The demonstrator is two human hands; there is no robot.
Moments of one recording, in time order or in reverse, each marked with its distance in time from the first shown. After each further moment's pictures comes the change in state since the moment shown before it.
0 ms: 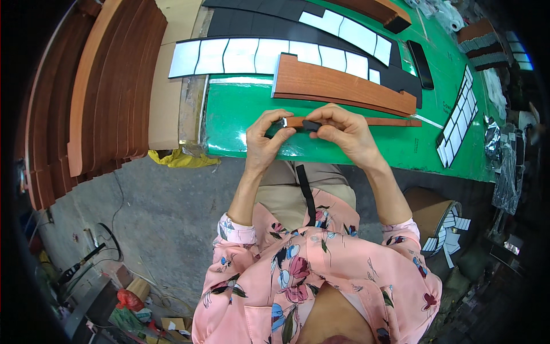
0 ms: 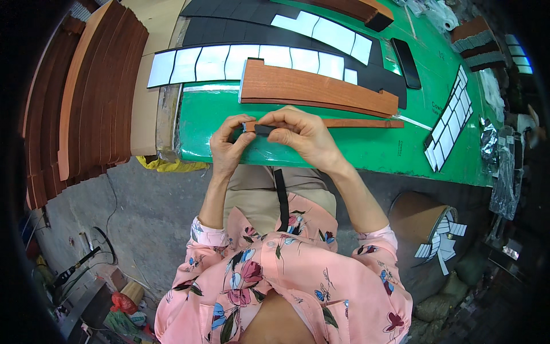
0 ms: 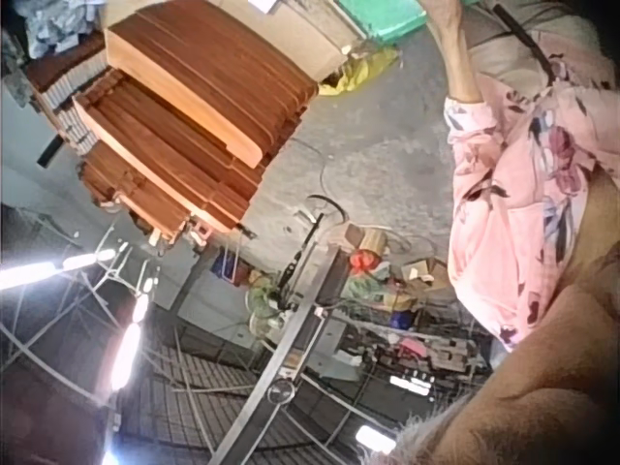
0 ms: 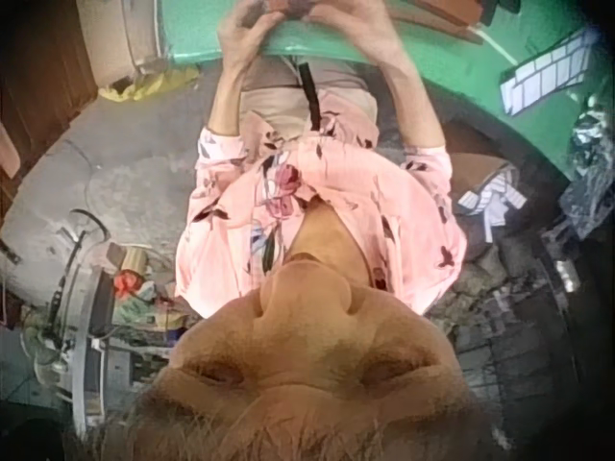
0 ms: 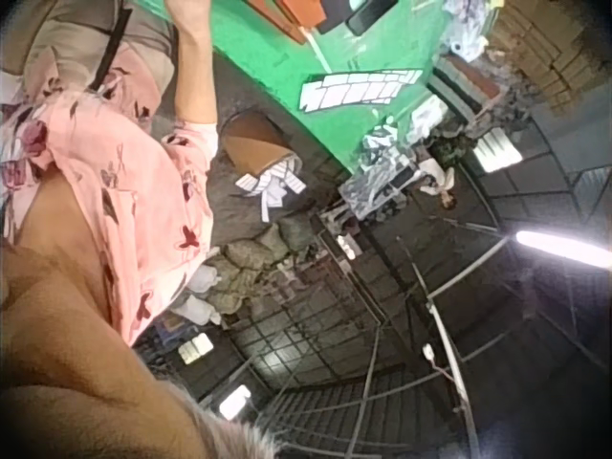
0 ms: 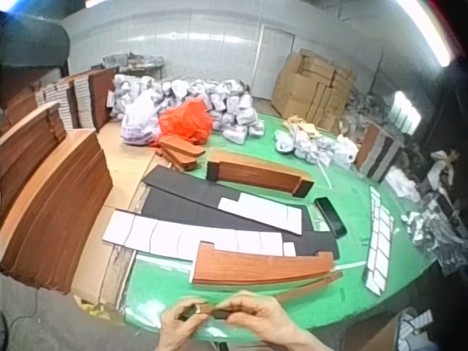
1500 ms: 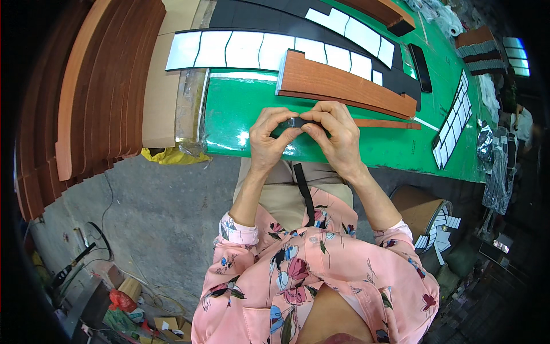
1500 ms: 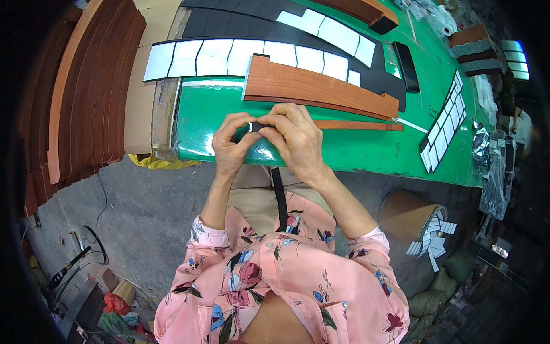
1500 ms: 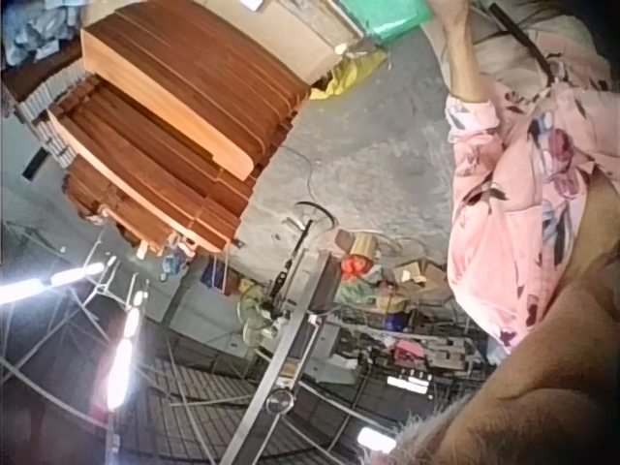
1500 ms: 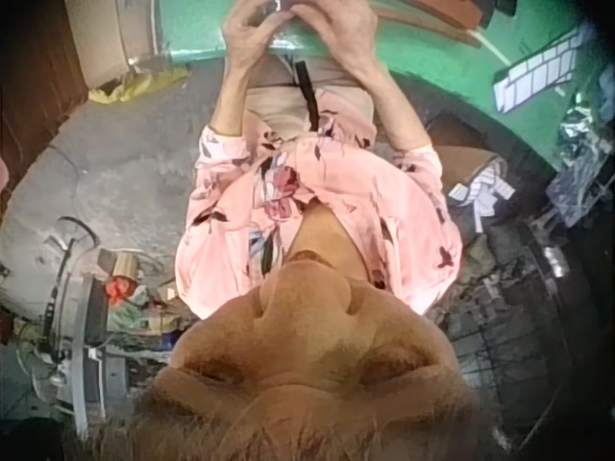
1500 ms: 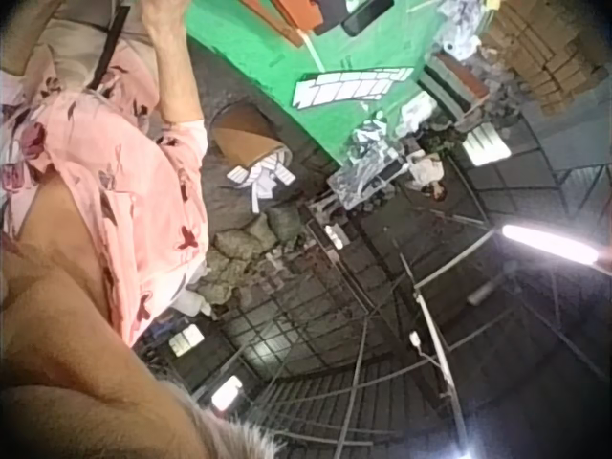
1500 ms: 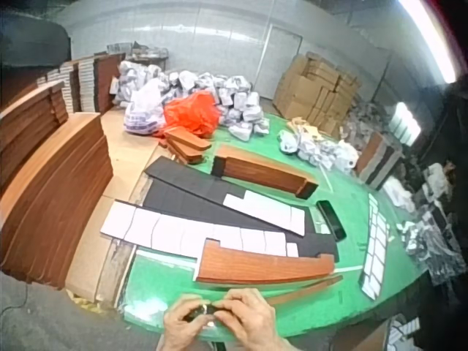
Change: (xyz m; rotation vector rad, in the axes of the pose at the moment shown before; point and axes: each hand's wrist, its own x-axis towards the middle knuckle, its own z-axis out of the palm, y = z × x) left_hand 0.000 0.001 0.004 0.062 0.053 0.140; right_hand 0.015 0.023 0.026 -1.069 0.419 -0.570
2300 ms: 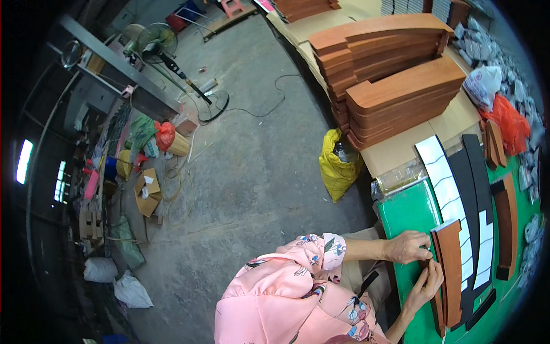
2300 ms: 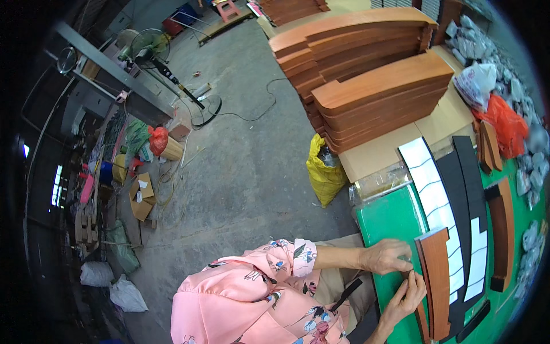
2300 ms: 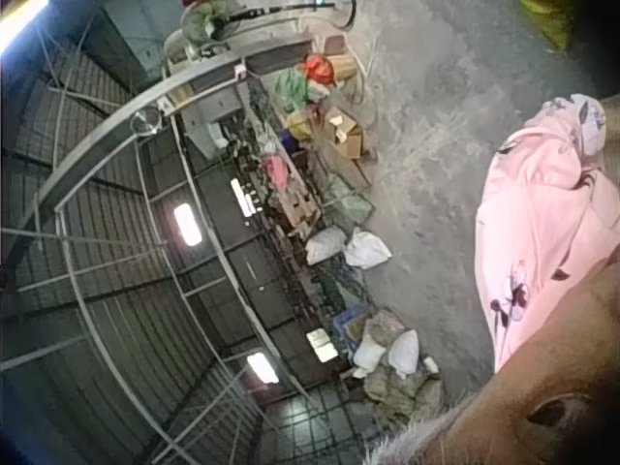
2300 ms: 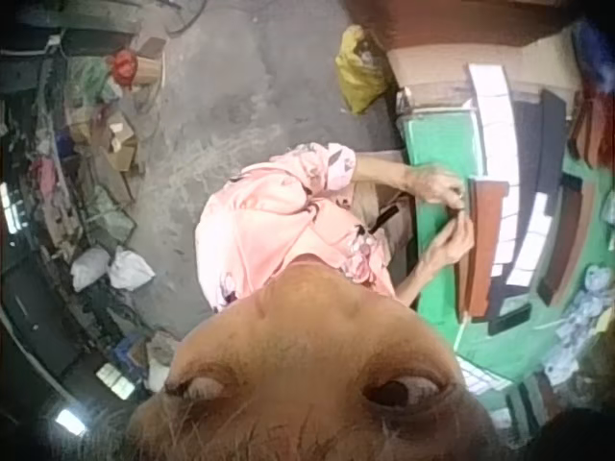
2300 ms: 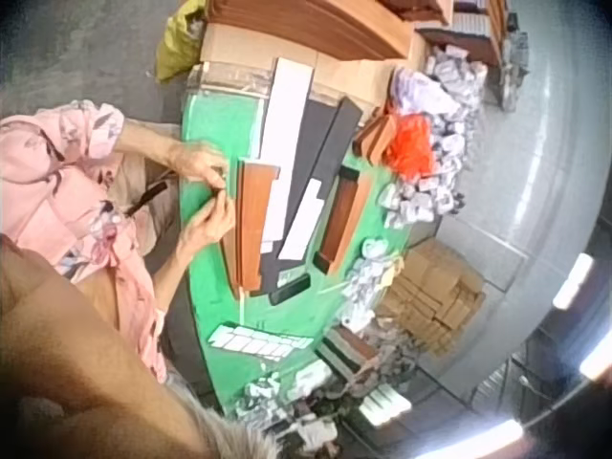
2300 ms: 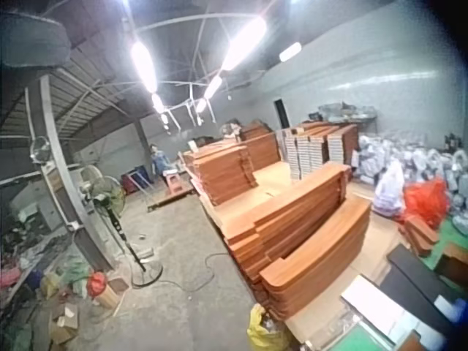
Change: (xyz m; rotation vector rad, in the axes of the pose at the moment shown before) left_hand -0.014 0.019 -0.001 0.522 0.144 0.513; right_hand -0.030 0.018 -0.006 0.088 -0.155 -0.161
